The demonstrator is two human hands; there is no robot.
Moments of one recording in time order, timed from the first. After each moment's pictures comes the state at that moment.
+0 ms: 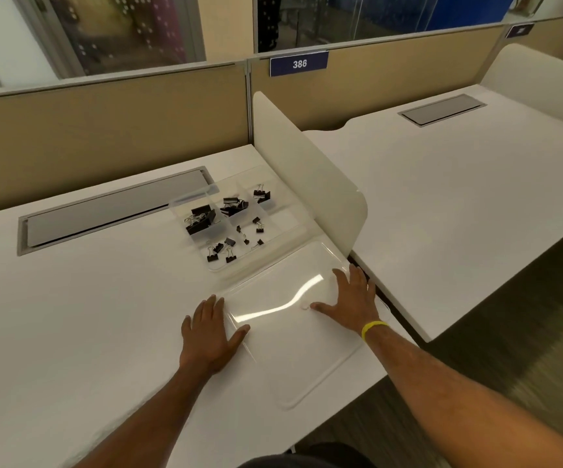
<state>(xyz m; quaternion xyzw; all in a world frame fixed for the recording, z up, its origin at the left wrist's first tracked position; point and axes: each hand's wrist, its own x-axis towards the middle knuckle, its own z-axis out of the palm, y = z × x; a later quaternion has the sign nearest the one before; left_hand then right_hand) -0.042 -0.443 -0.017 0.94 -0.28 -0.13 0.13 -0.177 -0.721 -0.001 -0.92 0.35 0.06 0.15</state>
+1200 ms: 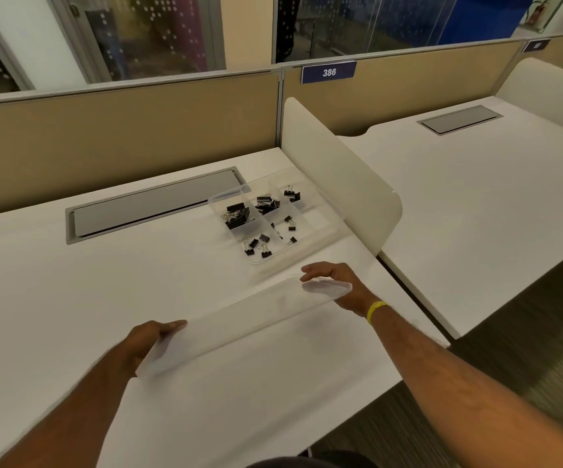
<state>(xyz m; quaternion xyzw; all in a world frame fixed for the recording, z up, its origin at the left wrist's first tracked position) 0.046 -0.294 0.025 0.68 0.19 -0.42 0.57 -0.125 -0.644 0.060 -0.81 0.17 -0.04 0.56</state>
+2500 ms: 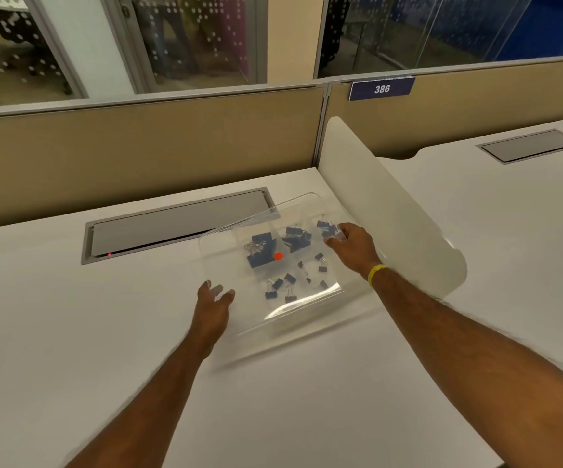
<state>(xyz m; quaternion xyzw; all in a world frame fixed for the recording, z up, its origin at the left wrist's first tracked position) 0.103 -0.429 0.047 0.72 0.09 -0.27 0.63 0.064 -0.725 0.085 -0.85 0.30 -0.10 0.42</state>
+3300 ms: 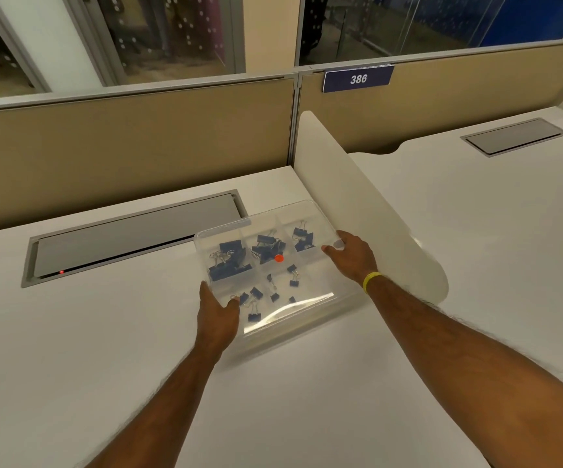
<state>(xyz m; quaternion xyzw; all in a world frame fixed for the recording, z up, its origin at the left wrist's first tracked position) 0.107 -0.521 0.029 0.79 0.03 -0.21 0.57 0.065 -0.803 0.049 -0.86 0.35 -0.04 0.38</state>
